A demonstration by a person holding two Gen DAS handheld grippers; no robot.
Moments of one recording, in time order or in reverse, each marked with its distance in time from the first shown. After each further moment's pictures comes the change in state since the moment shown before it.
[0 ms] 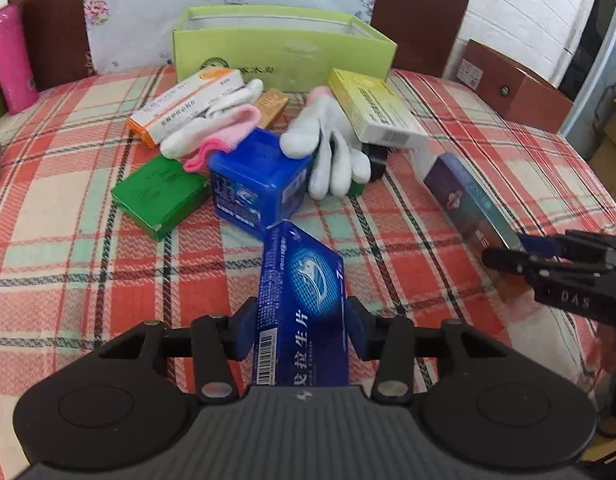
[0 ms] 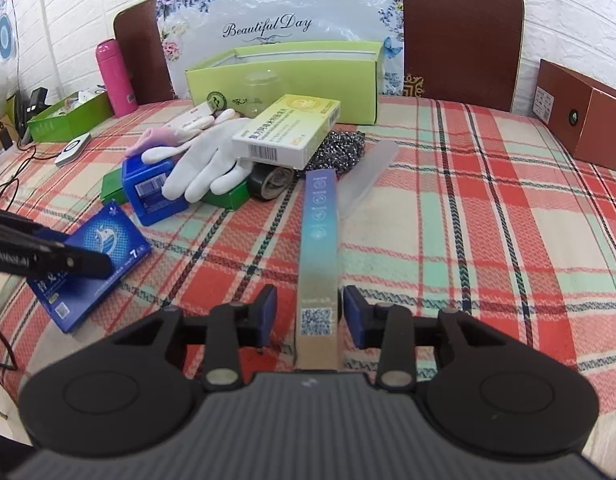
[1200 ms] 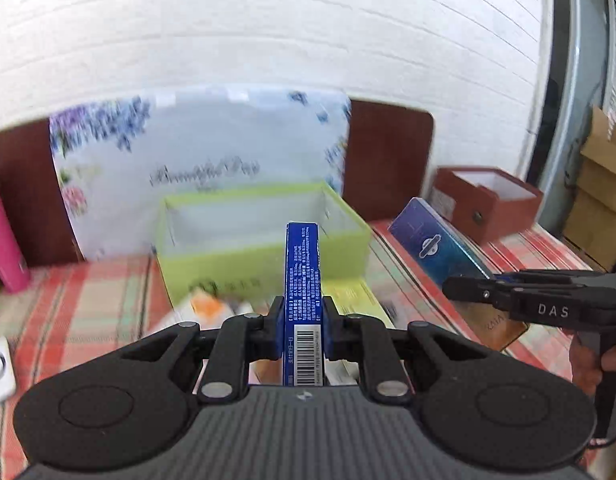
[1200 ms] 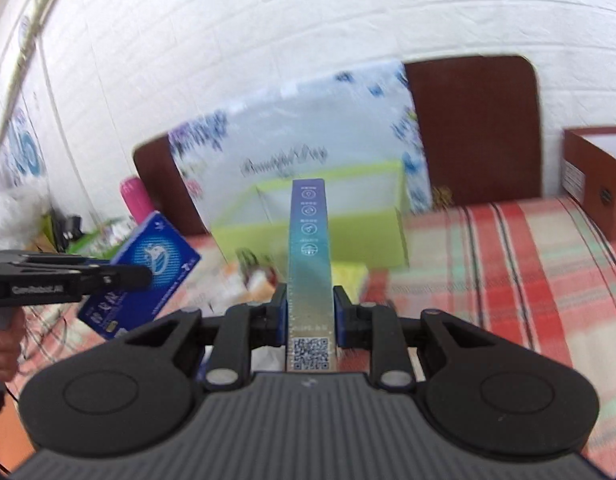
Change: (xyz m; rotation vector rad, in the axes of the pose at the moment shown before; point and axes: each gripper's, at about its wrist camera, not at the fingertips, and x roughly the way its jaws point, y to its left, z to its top) left arm -0.052 -0.012 0.127 0.139 -0.366 -0.003; right arm -0.005 -0.028 0.132 0.138 -0.276 0.198
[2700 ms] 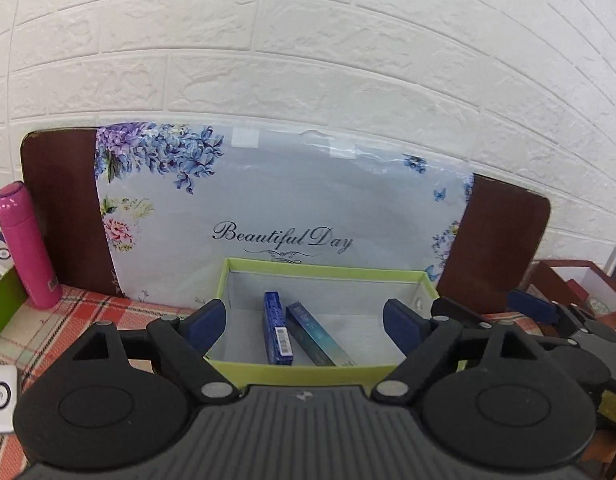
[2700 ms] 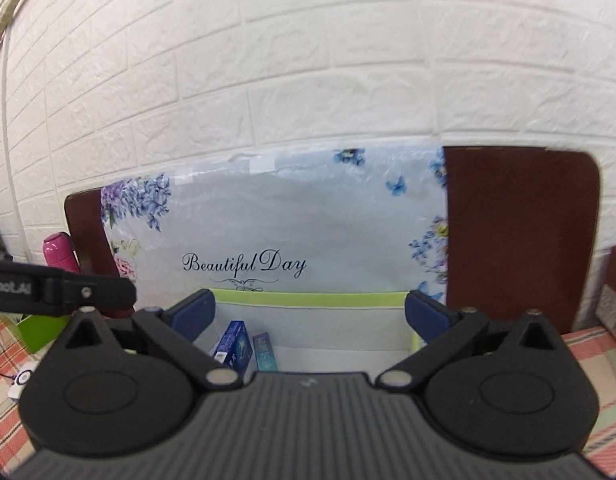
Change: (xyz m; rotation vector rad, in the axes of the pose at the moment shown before) left arm 0.065 0.038 0.068 -0.211 -0.065 0.198; right arm 0.119 0.015 0.069 -0.136 -0.156 -0.183
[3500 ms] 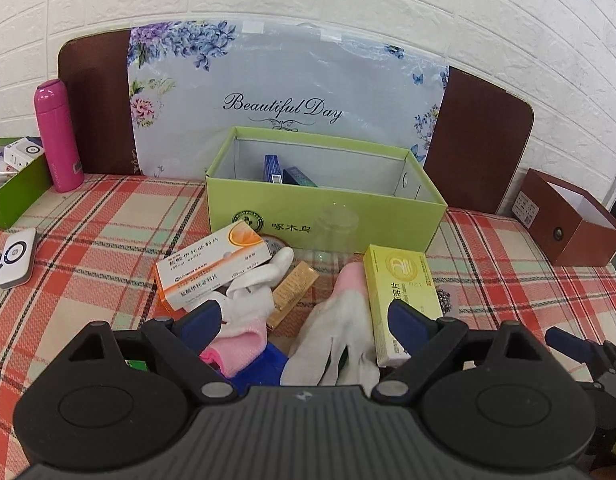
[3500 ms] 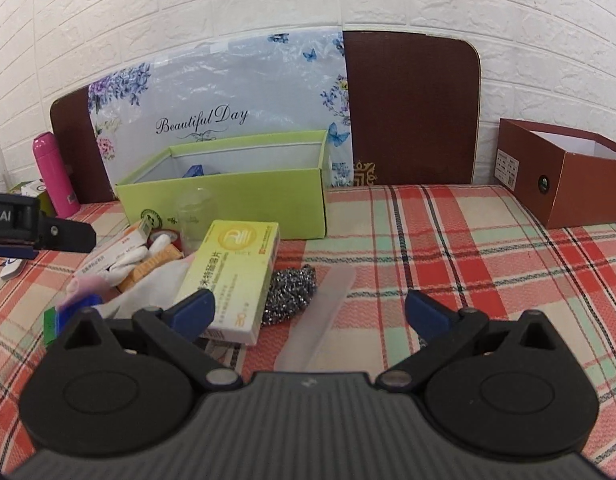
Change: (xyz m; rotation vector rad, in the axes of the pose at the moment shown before) left arm -0.050 -0.024 -0.114 -0.017 0.166 0.056; right arm -0.119 -0.012 -0.119 0.022 0.224 -0.143
